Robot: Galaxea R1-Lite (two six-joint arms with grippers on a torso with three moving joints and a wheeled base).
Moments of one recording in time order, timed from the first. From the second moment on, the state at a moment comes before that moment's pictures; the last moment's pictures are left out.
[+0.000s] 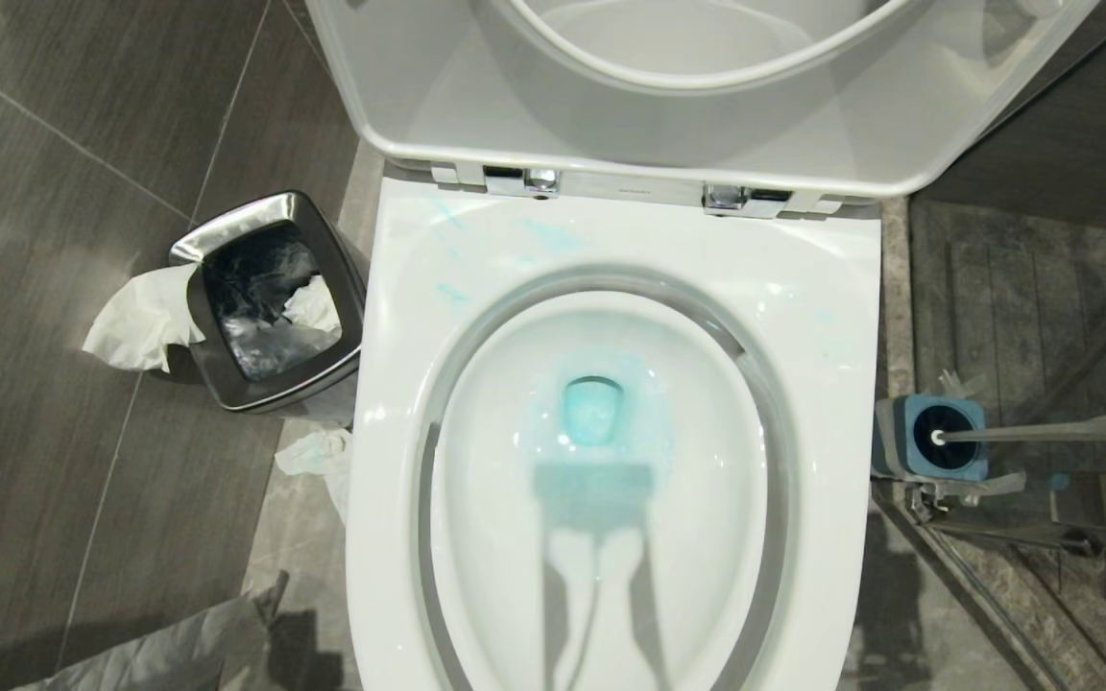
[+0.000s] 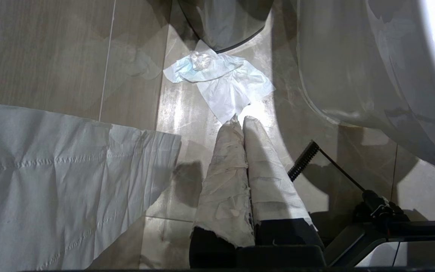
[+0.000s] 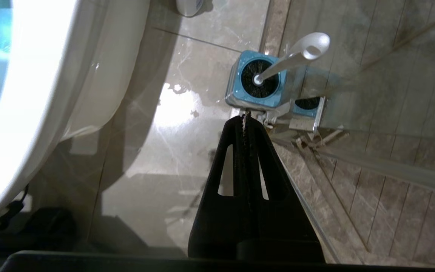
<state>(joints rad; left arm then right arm) 0.00 0.00 0.00 0.01 0.00 0.00 -0.13 0.43 -0.48 0.14 0.06 -0.10</state>
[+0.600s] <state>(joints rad) 0.00 0.00 0.00 0.01 0.00 0.00 -0.14 0.57 -0.26 -0.24 0.03 -0.10</state>
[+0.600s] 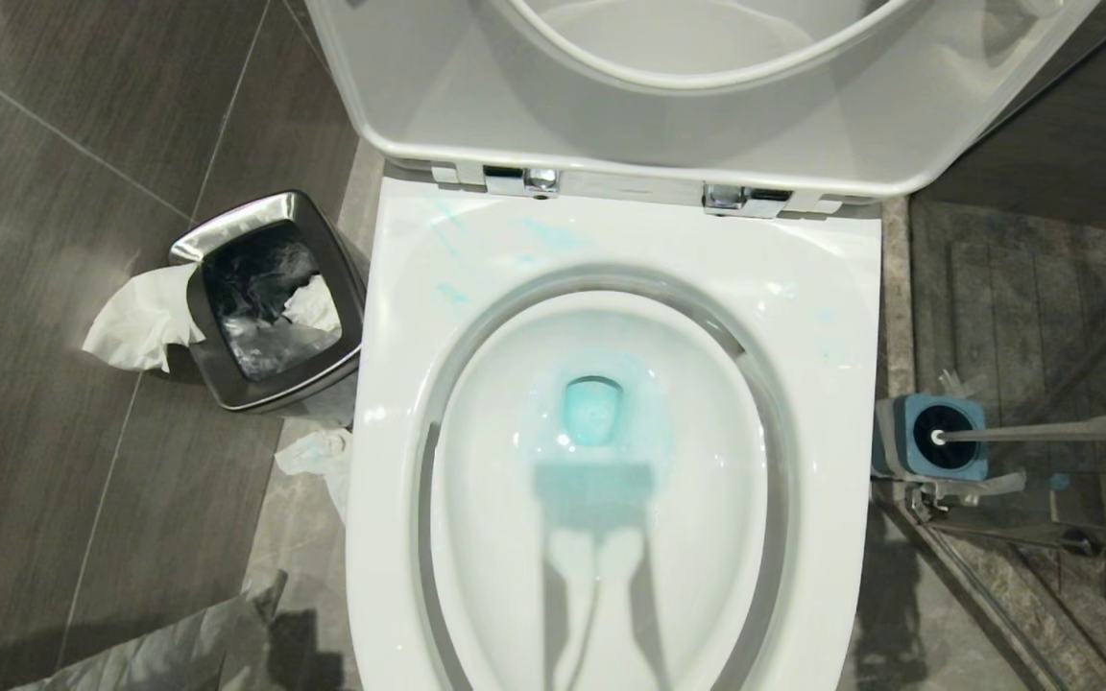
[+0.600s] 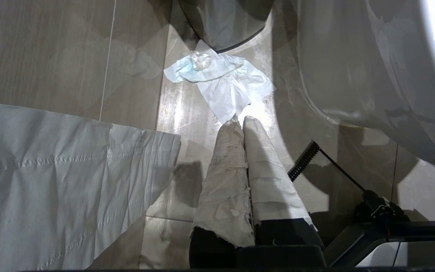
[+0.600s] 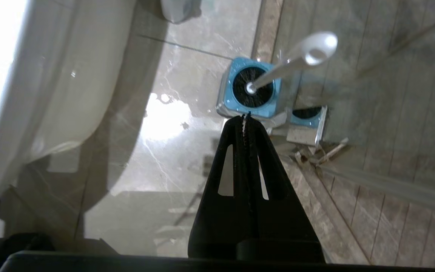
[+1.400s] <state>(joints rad) 0.00 0.00 0.00 0.01 0.00 0.00 -0.14 0.84 0.00 -0.67 0.04 -0.14</state>
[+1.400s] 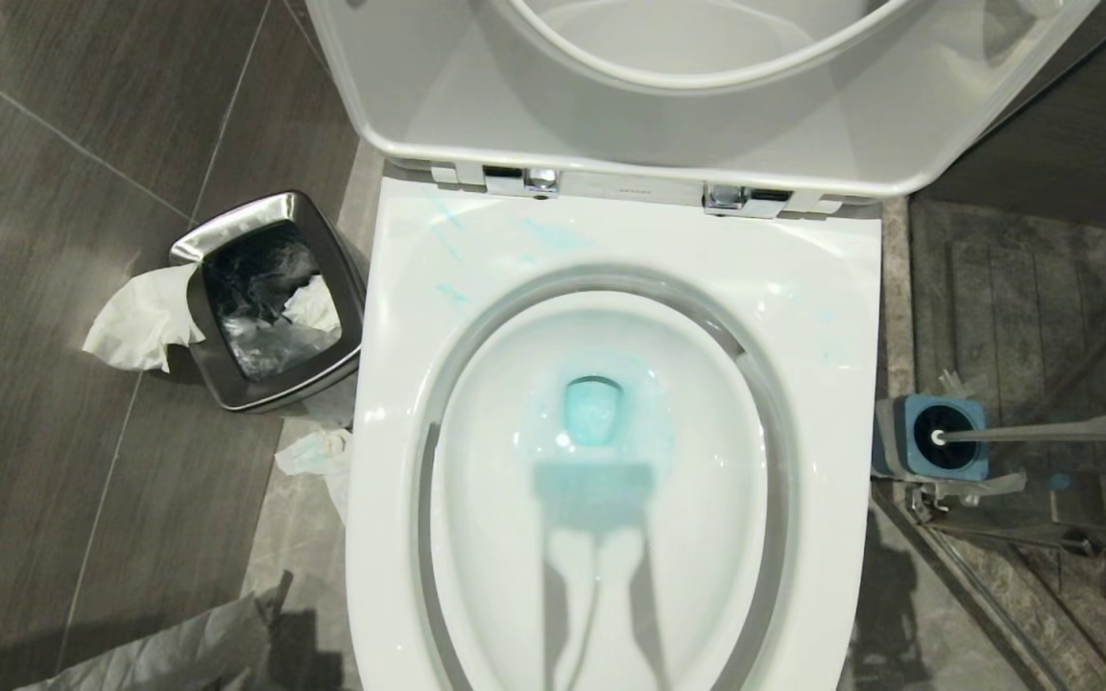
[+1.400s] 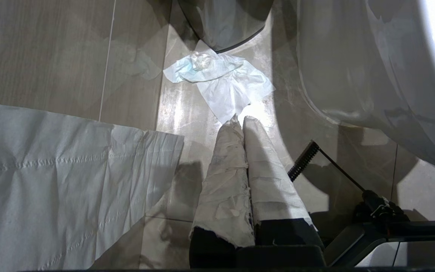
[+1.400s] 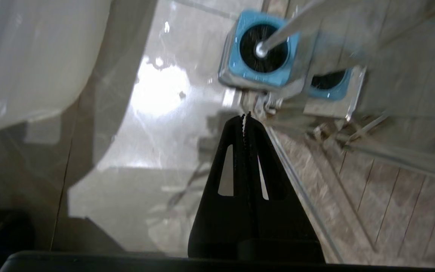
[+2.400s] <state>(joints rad) 0.00 0.00 0.00 0.01 0.00 0.00 -0.15 1.02 0.00 -0.71 0.03 -0.11</state>
